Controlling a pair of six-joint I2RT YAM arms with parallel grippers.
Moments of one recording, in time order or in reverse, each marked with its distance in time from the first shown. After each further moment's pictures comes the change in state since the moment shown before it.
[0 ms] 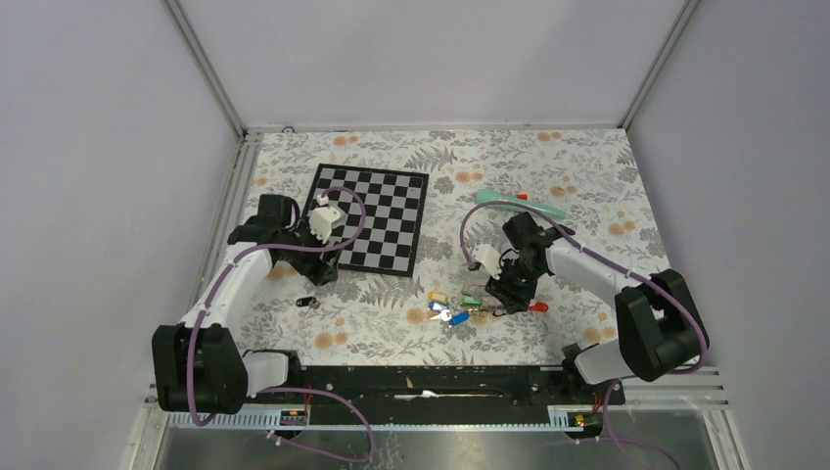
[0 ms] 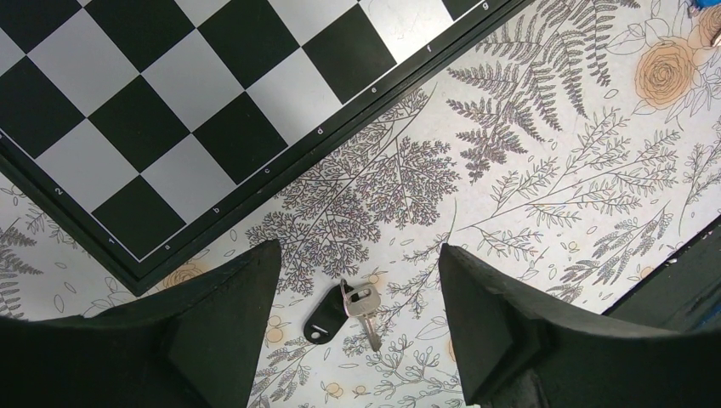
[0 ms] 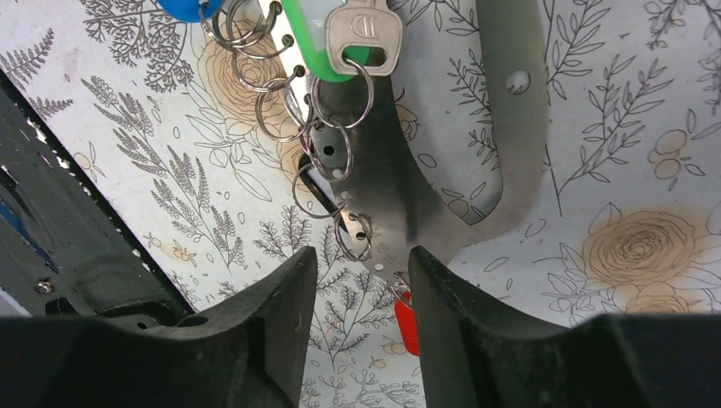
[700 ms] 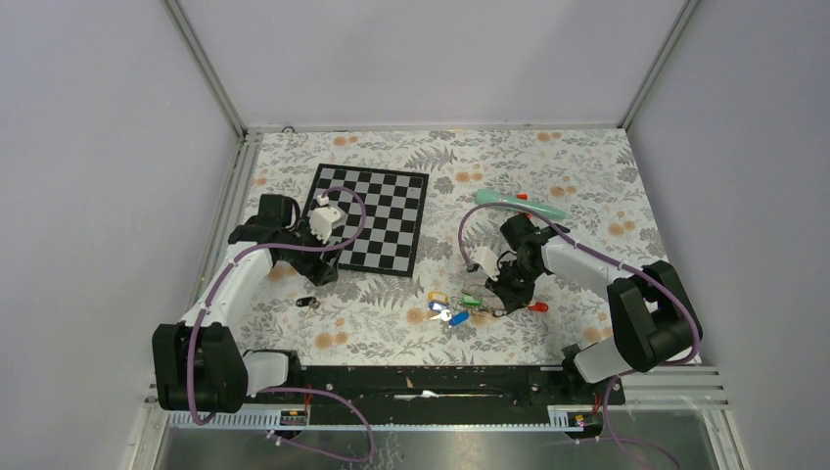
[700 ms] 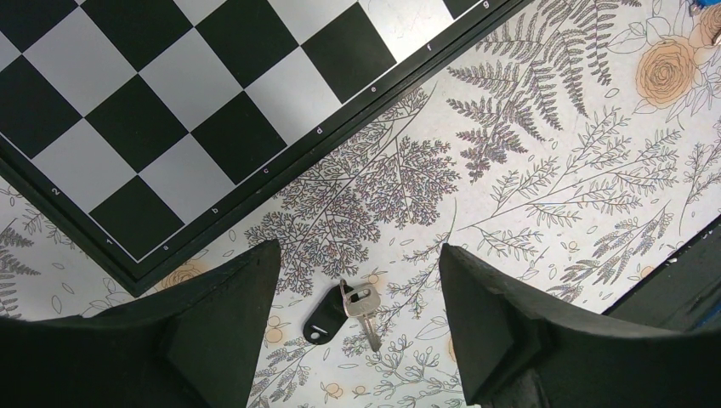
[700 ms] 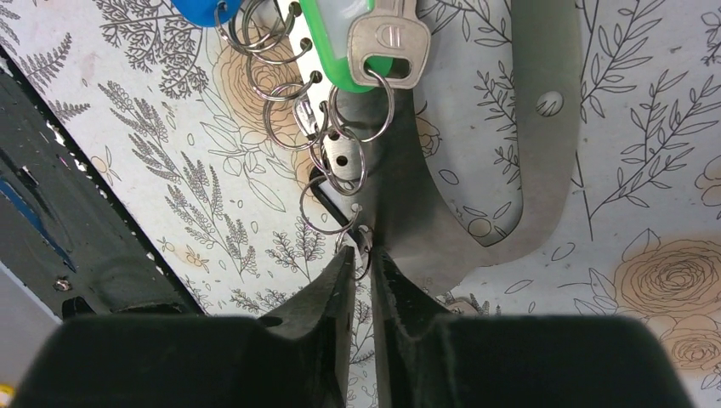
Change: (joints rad) left arm -0.001 0.006 0.000 0.000 -0.001 0.000; right arm 0.000 0.060 0.005 0.000 -0.035 0.000
